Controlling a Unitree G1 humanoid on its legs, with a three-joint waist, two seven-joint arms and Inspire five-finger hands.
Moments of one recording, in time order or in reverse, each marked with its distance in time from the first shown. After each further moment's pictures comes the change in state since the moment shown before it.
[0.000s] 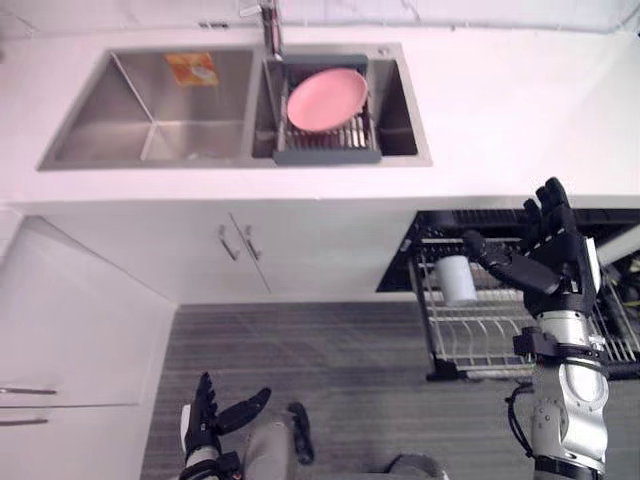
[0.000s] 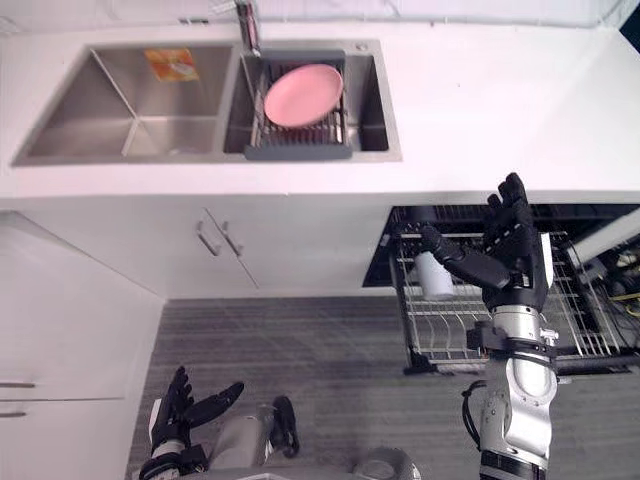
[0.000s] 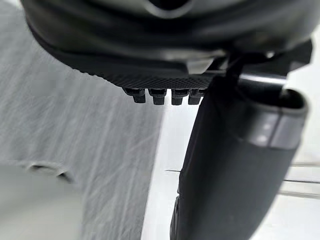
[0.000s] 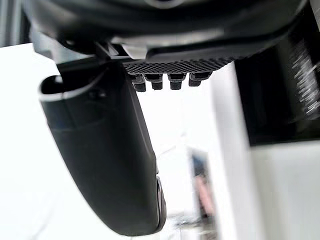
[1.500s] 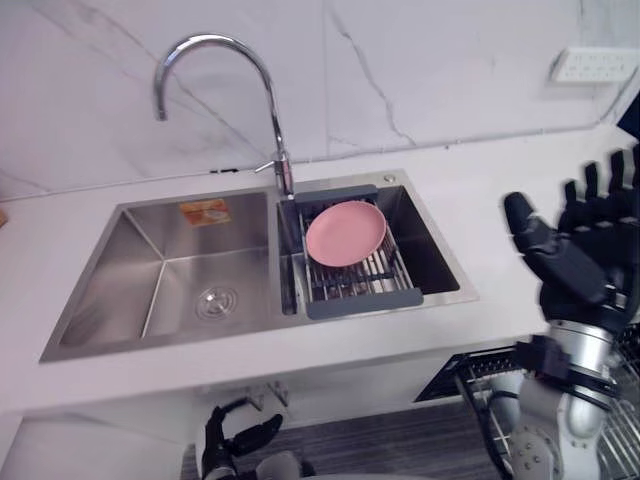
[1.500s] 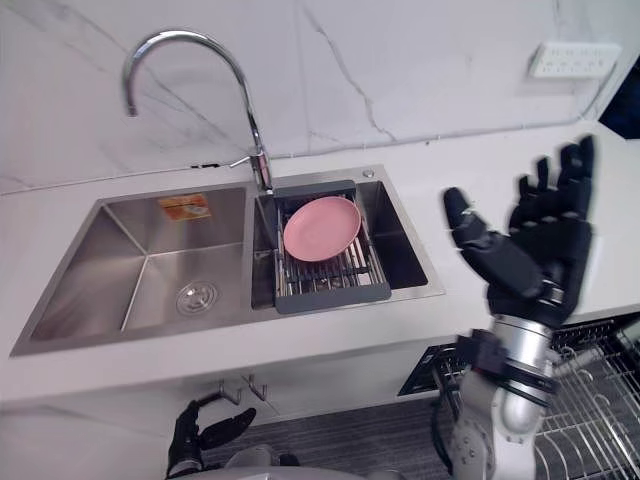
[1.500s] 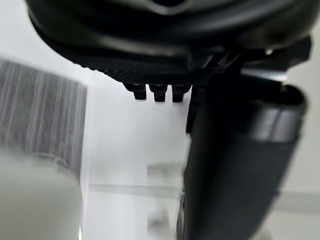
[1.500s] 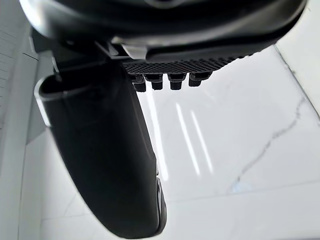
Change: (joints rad) left arm 0.050 -0.052 0.001 0.005 0.097 0.092 0.126; right arm 0.160 0.111 0.260 -0.452 0.047 -0.058 -0.240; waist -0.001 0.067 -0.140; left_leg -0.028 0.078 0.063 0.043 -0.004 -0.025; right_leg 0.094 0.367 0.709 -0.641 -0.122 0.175
